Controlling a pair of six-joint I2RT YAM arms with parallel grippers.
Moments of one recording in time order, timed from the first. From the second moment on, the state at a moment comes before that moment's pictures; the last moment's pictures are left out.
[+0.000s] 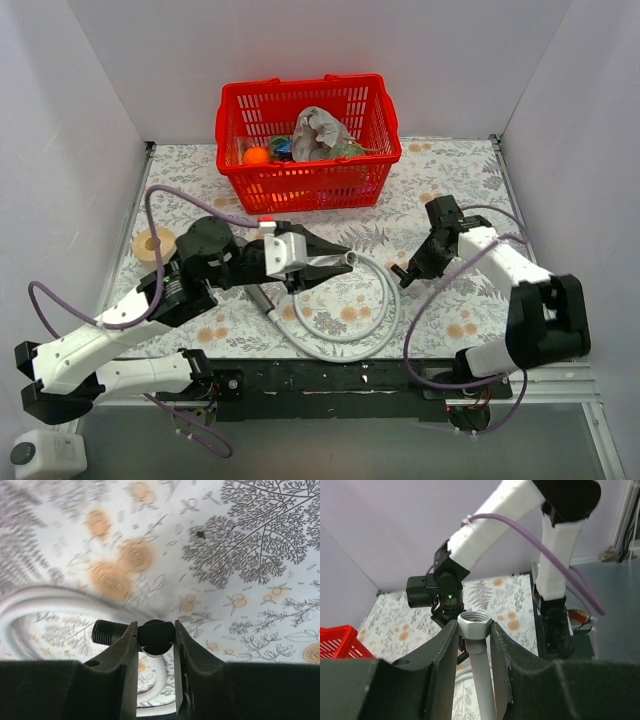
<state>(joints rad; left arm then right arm) -1.08 0.97 1.18 -0.15 0.41 0.26 0.22 1.48 0.91 -0.76 -0.04 0.92</state>
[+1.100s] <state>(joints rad) -0.99 0.83 0.82 0.28 0.32 -0.18 0.69 1.10 1.68 -0.67 -0.12 0.20</state>
